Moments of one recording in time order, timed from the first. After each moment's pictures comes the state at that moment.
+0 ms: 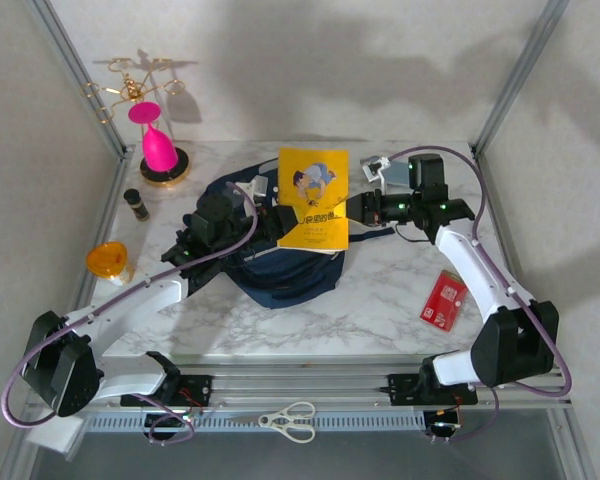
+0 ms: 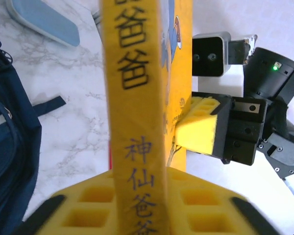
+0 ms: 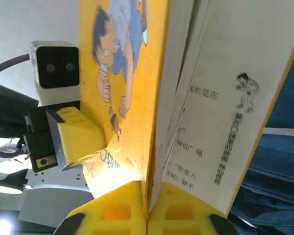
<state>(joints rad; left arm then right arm) -0.60 1.25 0.88 0.22 0.43 -0.99 0.26 1.40 1.20 -0.46 -1.12 0.42</state>
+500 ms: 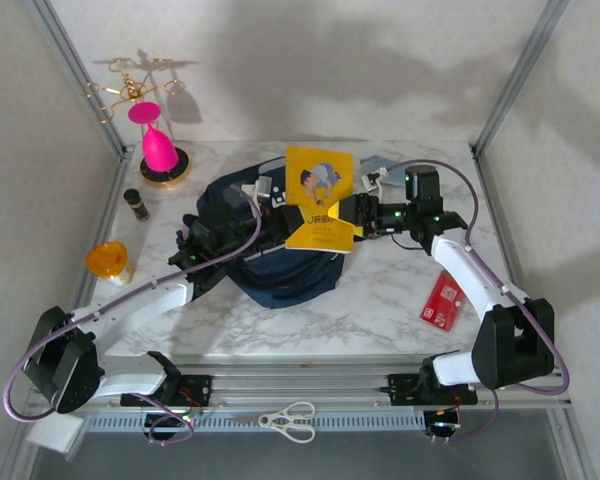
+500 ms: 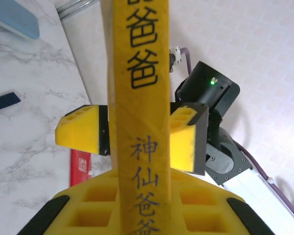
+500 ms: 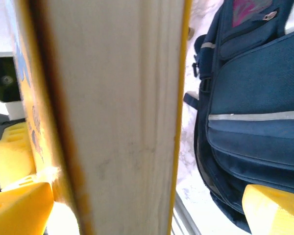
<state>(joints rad) -0.64 1.27 0.85 0.40 0.44 -1.14 0.27 1.38 1.04 -0.24 -1.13 0.63</state>
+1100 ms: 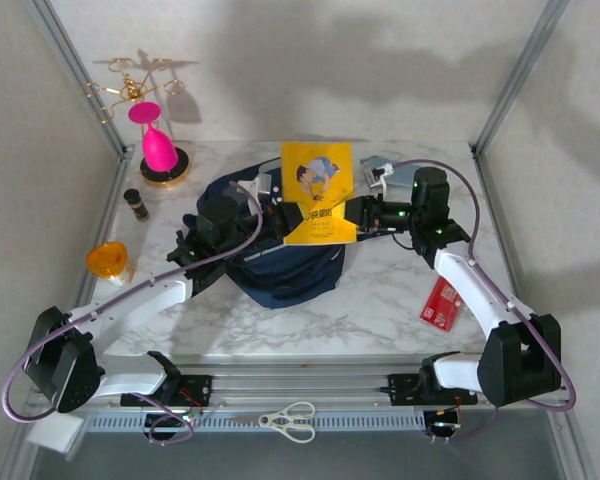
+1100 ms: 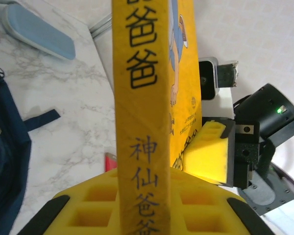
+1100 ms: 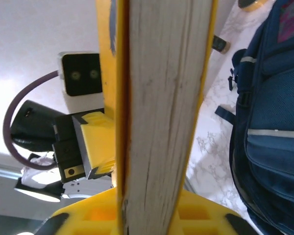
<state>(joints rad) -0.64 1.27 0.91 0.23 0.34 -0.97 0.28 1.30 0.98 0.02 -1.16 0.84</state>
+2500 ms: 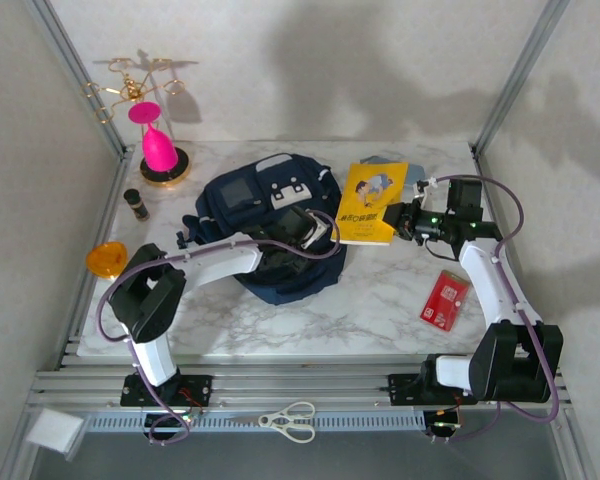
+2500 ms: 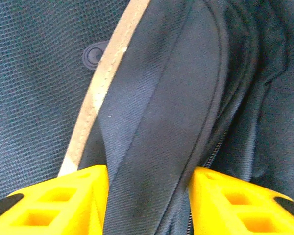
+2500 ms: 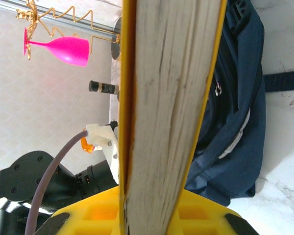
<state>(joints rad) -0.76 1.80 1.23 -0.39 -0.13 0.00 -0.01 1.28 1.01 -0.50 -0.94 0.56</state>
